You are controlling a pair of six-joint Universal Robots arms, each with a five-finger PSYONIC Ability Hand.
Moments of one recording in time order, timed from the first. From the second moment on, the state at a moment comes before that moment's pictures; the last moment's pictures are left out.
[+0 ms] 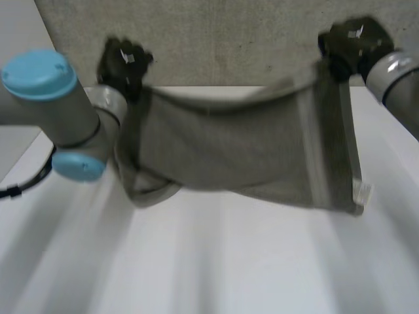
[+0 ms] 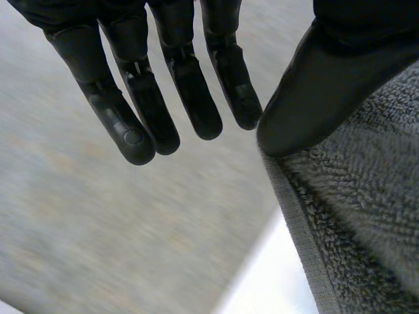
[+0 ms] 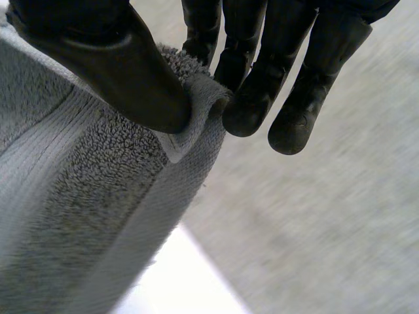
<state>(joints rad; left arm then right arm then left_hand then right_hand) 4.30 -2.20 -1.01 3.41 -1.57 3.78 1.80 -1.03 0.87 0.09 1.30 2.66 1.31 1.31 1.31 1.31 1.29 1.33 1.30 1.35 1.35 1.16</state>
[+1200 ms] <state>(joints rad) 4.37 -1.98 -1.74 3.69 -1.36 3.71 1.53 -1.21 1.62 -0.06 1.16 2.55 0.48 0.49 0.47 0.49 0.45 1.33 1.30 1.35 1.35 1.16</state>
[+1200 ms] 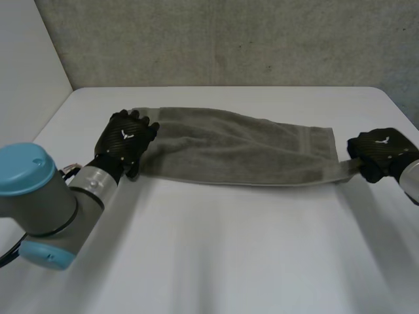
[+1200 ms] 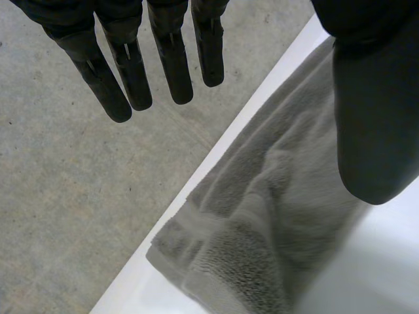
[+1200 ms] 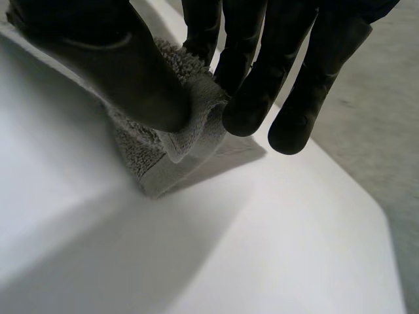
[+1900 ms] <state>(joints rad) 4.38 -2.17 -1.52 3.39 -1.34 3.71 1.46 -1.12 1.54 -0.13 1.25 2.58 0.76 0.76 0.76 0.76 0.76 1.33 1.30 1.35 1.35 1.16</state>
